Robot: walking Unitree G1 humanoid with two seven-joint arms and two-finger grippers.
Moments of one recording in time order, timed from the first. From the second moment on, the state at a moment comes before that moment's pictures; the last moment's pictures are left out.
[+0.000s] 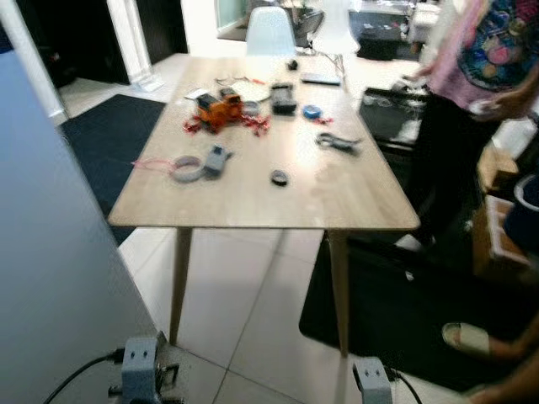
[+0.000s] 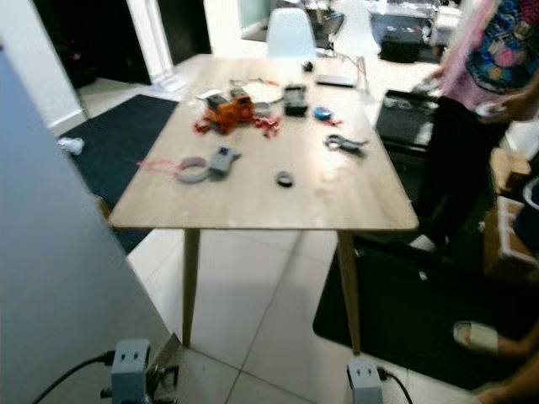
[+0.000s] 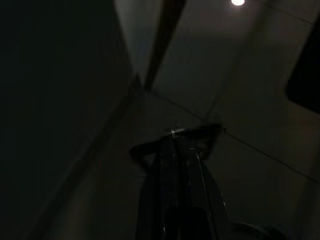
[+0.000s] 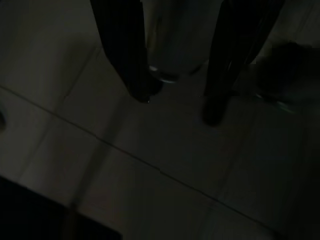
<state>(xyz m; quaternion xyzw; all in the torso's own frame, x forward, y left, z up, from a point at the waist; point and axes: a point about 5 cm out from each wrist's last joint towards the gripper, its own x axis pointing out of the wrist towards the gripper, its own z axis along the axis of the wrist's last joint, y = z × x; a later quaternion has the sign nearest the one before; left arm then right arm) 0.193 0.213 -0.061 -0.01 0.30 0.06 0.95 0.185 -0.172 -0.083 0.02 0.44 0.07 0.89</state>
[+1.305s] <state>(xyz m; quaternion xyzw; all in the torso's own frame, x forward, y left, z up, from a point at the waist) 0.195 0.214 -0.061 0.00 0.31 0.08 0.95 0.188 -0.167 -0.081 0.02 0.44 0.08 0.90</state>
